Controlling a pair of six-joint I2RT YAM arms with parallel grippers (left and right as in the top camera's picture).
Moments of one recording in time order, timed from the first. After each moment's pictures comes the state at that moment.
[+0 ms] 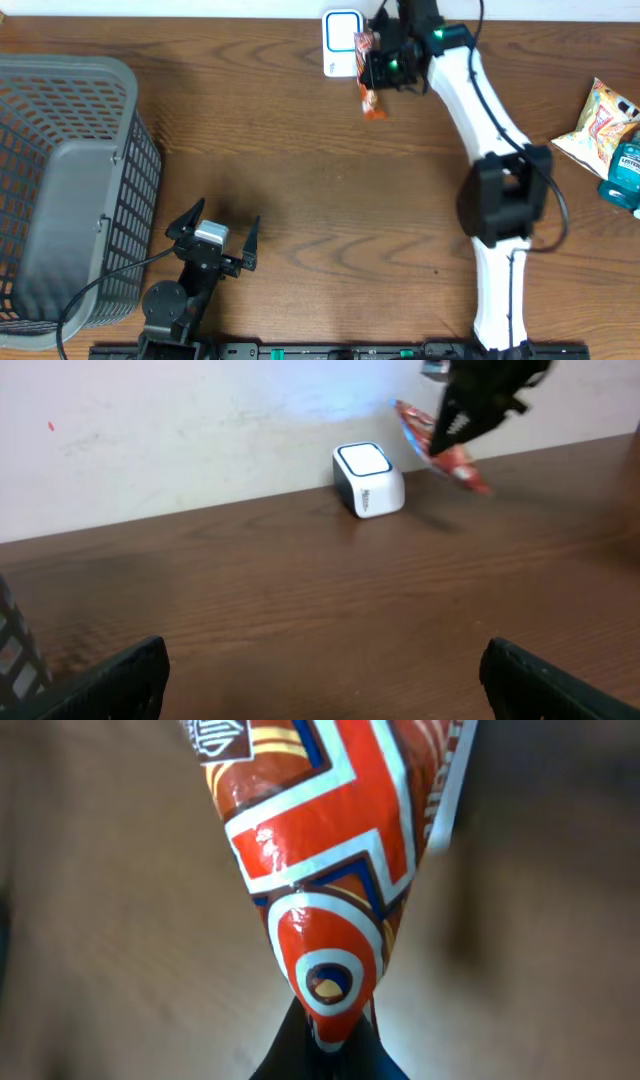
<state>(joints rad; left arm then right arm) -0.16 0.01 0.02 -0.11 0.17 0.07 0.26 2.38 2.25 -0.93 -0.38 0.13</state>
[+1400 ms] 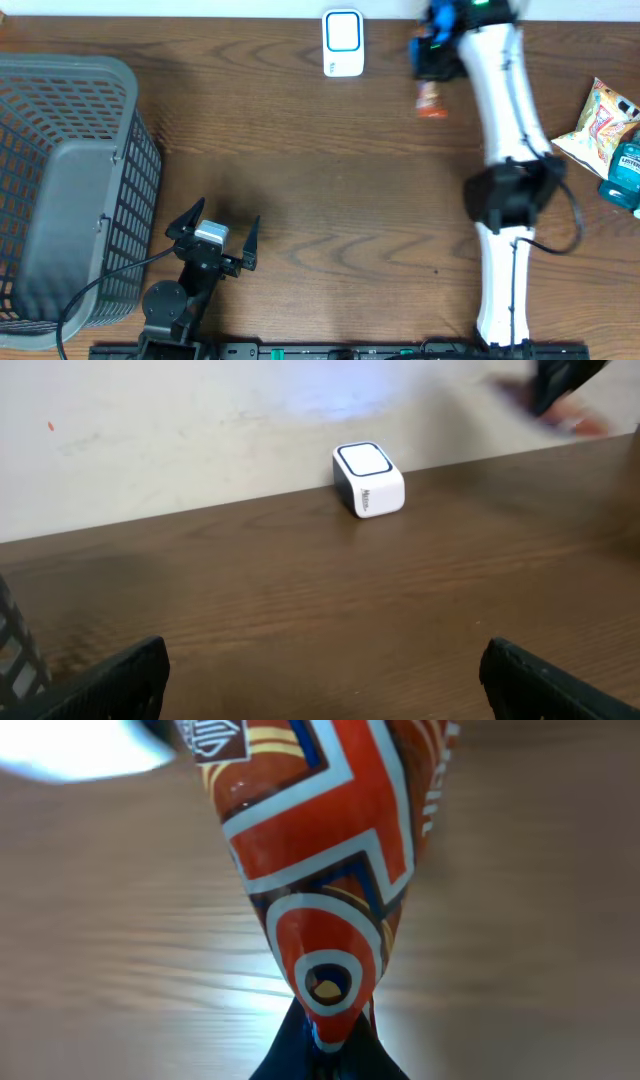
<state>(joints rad) -0.16 0.01 0.02 -0.11 0.17 0.07 0.15 2.45 2.67 -1.51 -0.02 0.21</state>
